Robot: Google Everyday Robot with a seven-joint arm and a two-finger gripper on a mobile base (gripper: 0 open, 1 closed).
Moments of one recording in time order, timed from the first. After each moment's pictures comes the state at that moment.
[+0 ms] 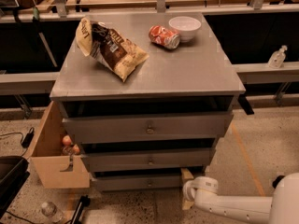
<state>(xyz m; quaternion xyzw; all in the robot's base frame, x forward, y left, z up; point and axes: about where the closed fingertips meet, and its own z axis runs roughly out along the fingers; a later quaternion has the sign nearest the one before) 0.545 -0.184 0.216 -0.68 0.69 -0.10 0.23</state>
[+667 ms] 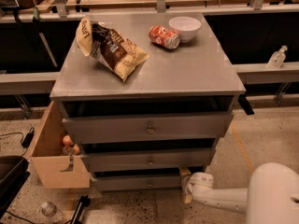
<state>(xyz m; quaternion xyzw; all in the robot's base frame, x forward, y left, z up) 0.583 -0.189 0.180 -0.73 0.64 -0.13 0.22</state>
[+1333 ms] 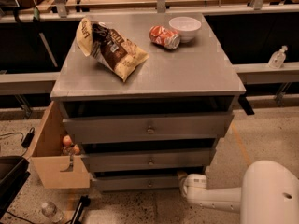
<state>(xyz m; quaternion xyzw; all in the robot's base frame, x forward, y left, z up) 0.572 -0.187 0.164 -0.75 0.62 -0.15 0.17</state>
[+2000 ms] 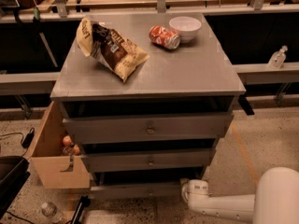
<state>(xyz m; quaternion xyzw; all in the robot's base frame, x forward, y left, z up) 0.547 -0.197 0.179 -0.73 0.64 -0.16 0.16</state>
